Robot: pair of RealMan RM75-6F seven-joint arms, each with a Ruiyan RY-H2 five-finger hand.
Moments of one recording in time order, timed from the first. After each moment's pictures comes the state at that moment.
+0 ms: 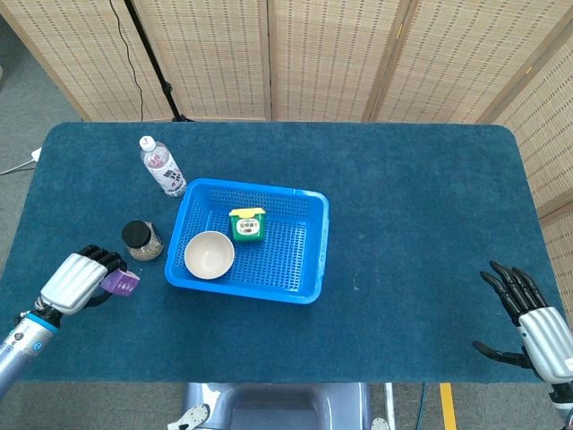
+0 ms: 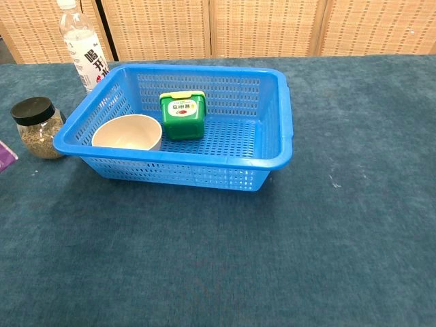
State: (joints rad) left arm -0.45 -1.19 0.14 -1.34 1.61 1.26 -0.07; right arm 0.09 -1.00 -0.05 -1.52 -1.77 1.62 0.40
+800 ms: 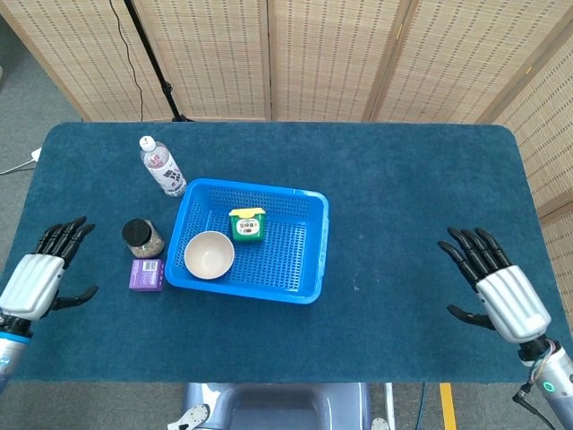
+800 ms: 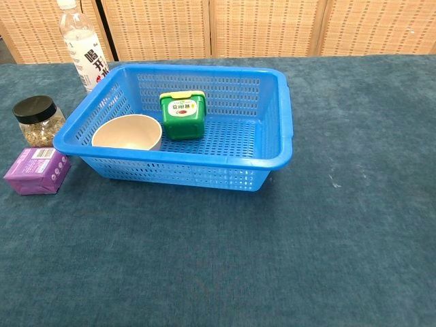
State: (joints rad) left arm -0.33 -0.97 0.05 -1.81 1.43 1.40 -0.06; right arm 0.28 -0.95 0.07 -1.65 -1.80 1.47 0.15
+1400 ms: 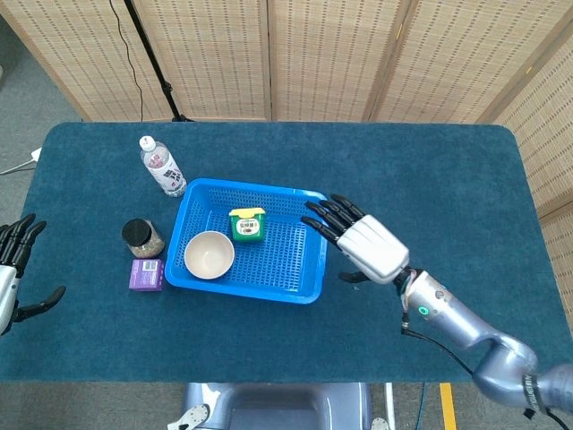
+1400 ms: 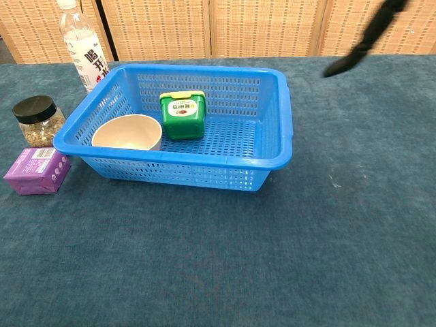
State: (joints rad) left arm -0.20 -0.91 0.01 -1.89 1.47 1.55 -0.02; right arm 0.75 -1.13 0.26 -1.77 -1.58 0.93 0.01
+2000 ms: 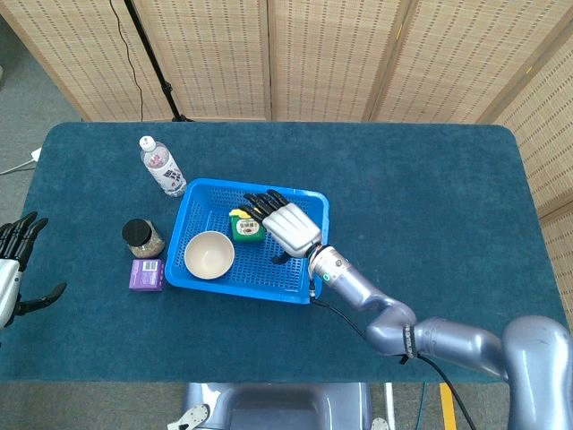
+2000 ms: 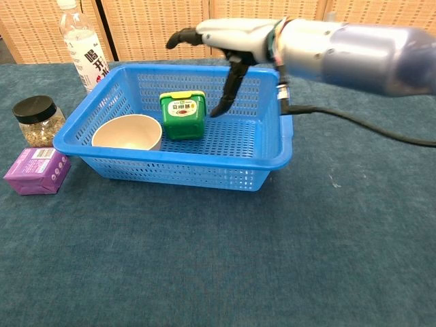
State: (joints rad) left arm -0.21 -0.92 -0.03 -1.87 1.41 1.46 -0.03; right arm 1.04 -1.63 0.34 -1.34 -1.19 0.73 -0.18
